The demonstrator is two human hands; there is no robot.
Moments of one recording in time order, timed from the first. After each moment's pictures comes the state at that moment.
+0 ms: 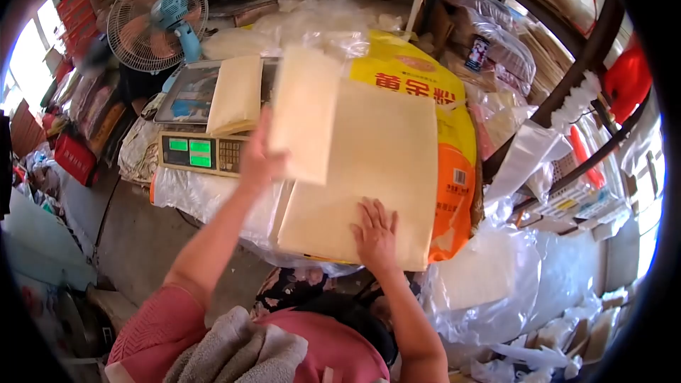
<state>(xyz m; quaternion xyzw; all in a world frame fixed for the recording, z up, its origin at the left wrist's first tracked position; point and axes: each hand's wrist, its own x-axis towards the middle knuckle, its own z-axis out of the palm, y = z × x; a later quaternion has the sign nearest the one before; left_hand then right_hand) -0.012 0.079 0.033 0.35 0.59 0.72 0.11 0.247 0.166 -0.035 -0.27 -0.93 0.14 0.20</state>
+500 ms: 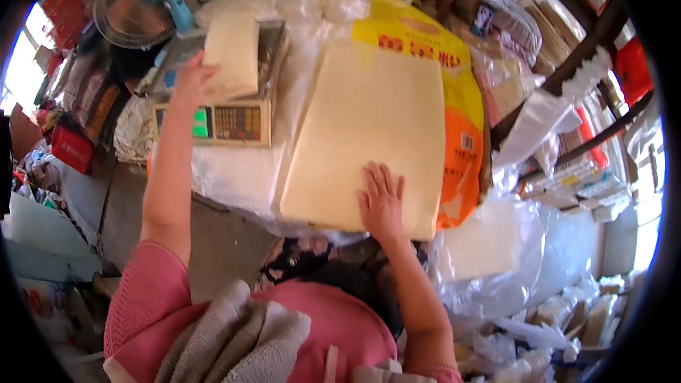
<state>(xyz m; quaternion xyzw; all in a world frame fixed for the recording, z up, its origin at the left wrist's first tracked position) -0.185 0.042 0.070 0.16 0.64 0.73 0.18 0.246 0.168 -0.050 -0.26 -0.94 0.11 0.21</state>
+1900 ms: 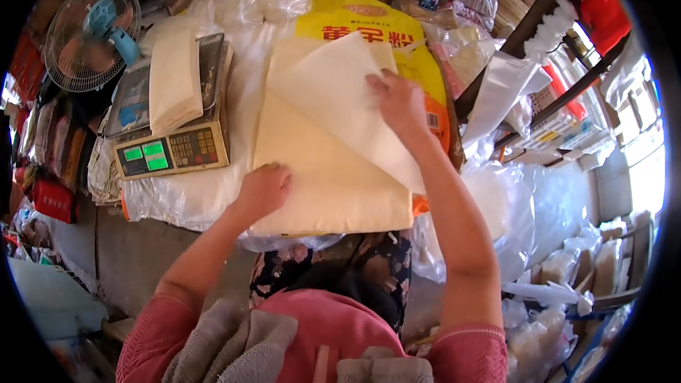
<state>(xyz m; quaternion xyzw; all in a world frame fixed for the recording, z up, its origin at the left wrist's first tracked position) 0.046 0.078 -0.011 0.61 0.75 0.19 0.16 0.210 0.300 0.099 -0.38 -0.83 0.26 0.31</state>
